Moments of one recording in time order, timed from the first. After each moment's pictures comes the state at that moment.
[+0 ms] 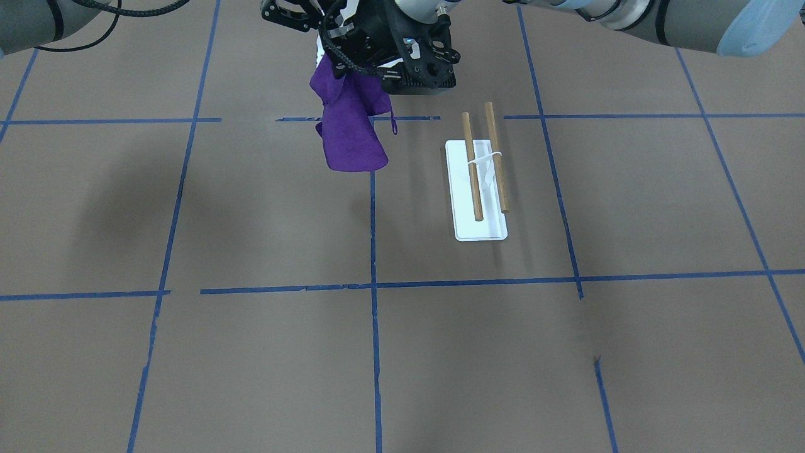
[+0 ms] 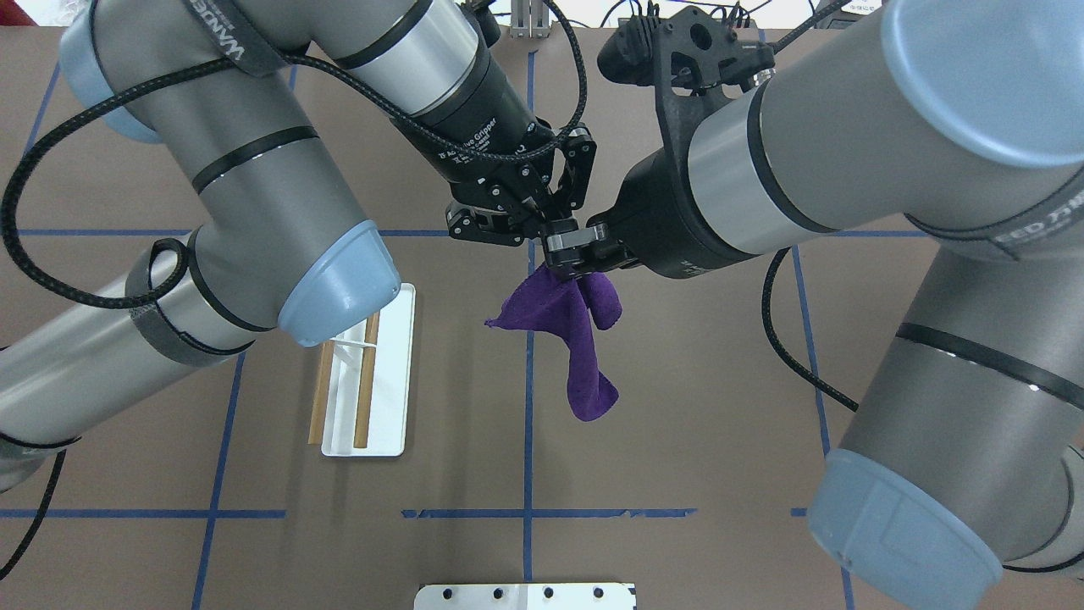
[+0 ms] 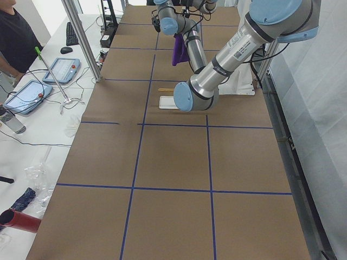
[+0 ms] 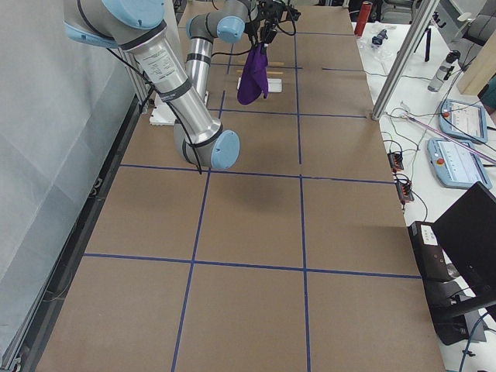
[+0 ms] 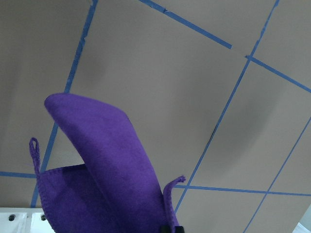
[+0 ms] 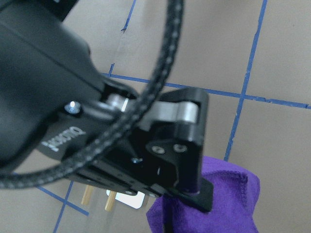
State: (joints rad) left arm -0.77 -2.49 -1.77 -1.65 -2.51 -1.68; right arm 0.63 -0.85 2.23 -1.75 2.01 1.06
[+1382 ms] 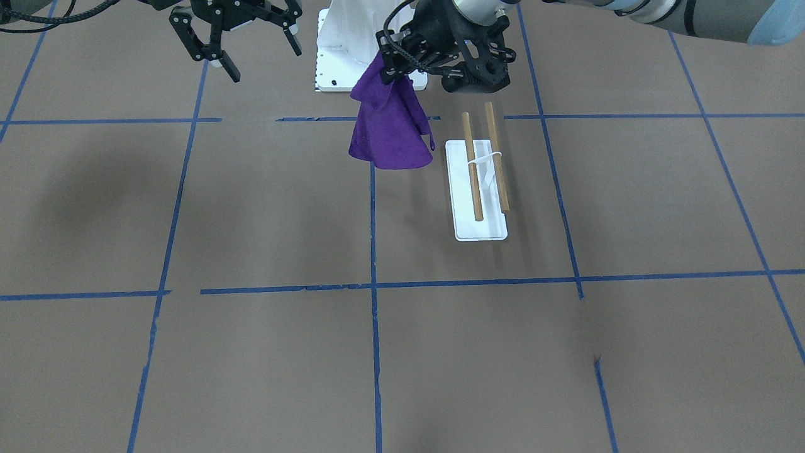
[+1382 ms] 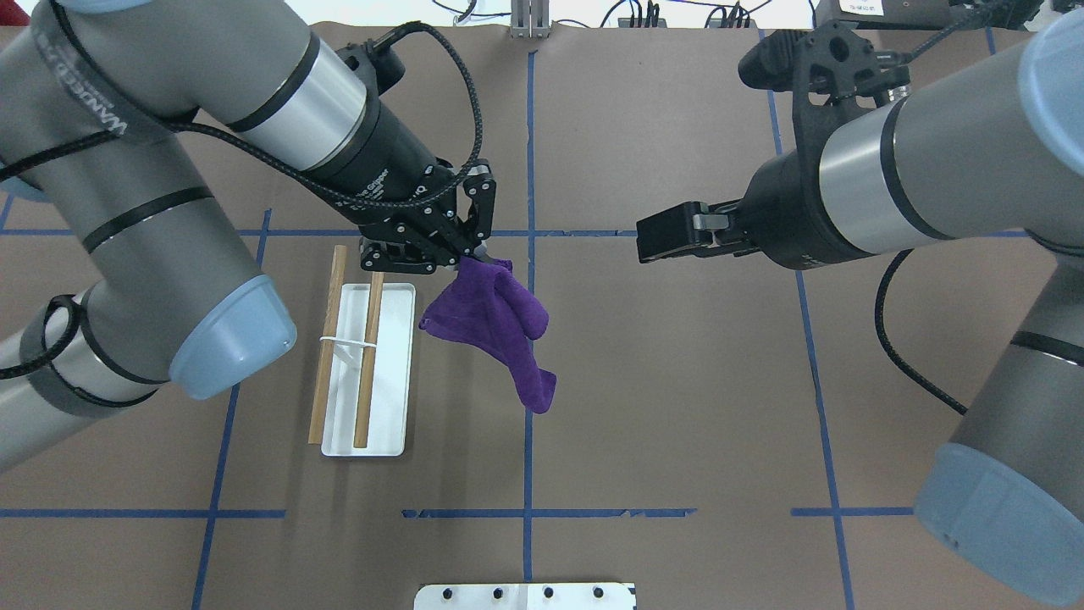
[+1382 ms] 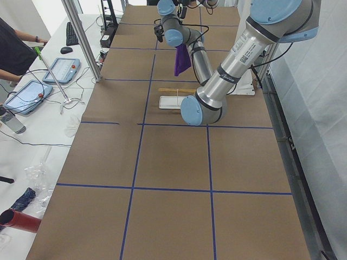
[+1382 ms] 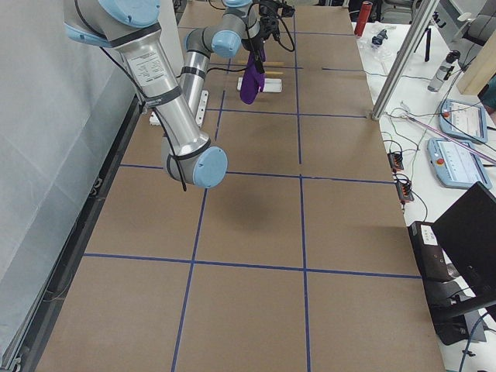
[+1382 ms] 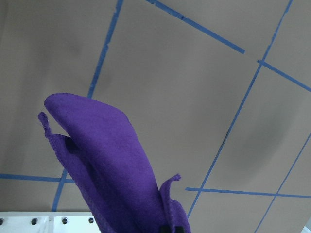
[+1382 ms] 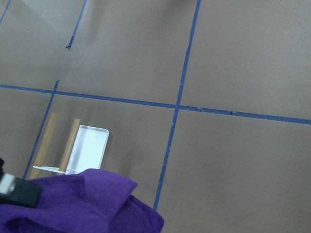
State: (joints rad) left arm -0.77 -2.27 -1.93 -1.70 -2.42 -1.67; right arm 0.70 -1.06 2.32 -1.75 1.95 1.06
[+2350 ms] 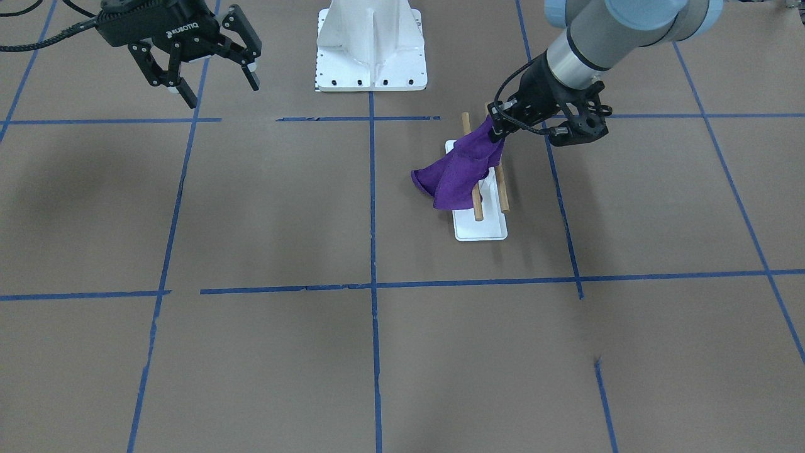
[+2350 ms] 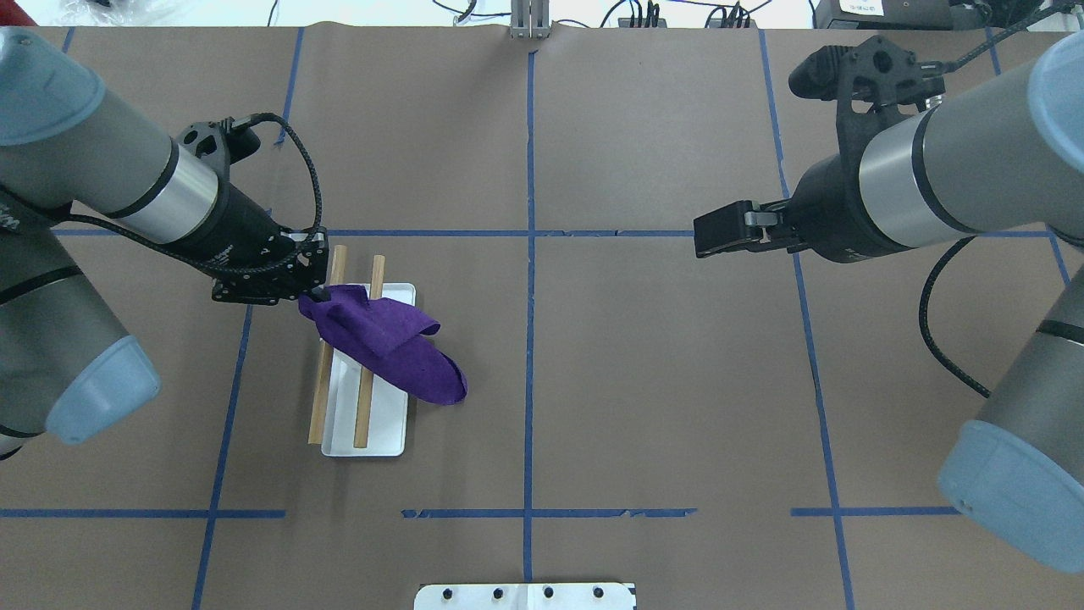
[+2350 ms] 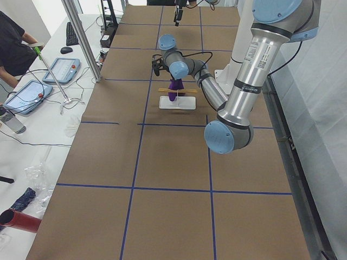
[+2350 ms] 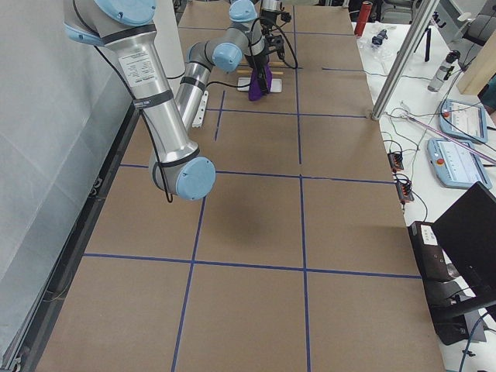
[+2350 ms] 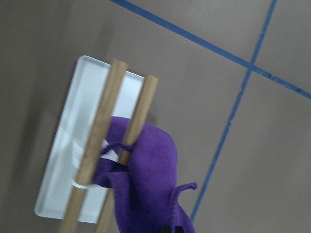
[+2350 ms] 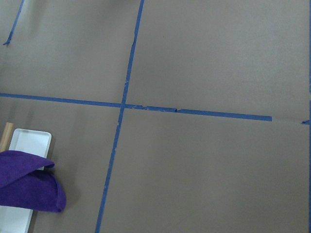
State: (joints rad) left arm -0.81 -1.92 -1.99 -1.71 -2.33 -1.37; right arm 0.74 -1.15 2.31 -1.74 1.94 1.03
